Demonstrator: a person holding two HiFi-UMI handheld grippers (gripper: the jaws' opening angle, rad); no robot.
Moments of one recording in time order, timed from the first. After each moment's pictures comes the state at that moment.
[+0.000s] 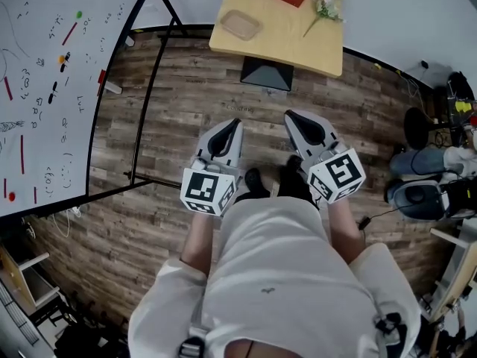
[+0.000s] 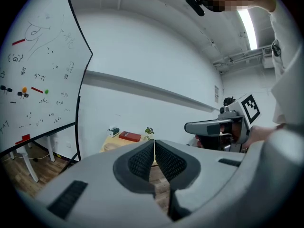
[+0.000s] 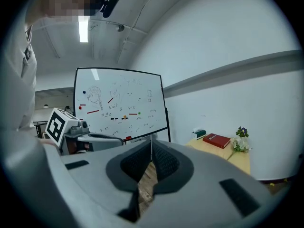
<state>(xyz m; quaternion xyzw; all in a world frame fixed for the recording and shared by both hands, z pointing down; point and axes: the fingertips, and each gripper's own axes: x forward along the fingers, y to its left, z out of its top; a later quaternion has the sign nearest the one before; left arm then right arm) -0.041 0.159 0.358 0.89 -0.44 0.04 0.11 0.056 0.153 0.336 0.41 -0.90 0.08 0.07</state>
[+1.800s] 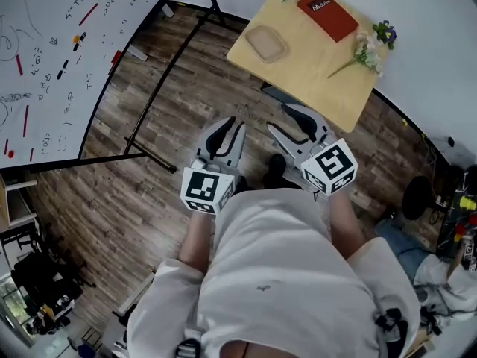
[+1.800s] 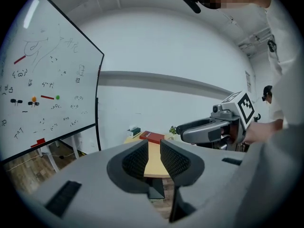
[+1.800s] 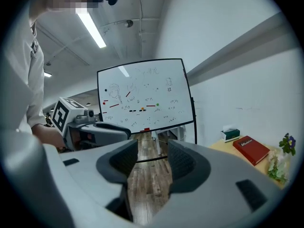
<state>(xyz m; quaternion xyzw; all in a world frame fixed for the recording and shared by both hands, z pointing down) 0.014 0.029 0.363 0.80 -0.59 0.08 0.12 0.081 -0.003 0.364 0.17 -0.97 0.09 0.12</state>
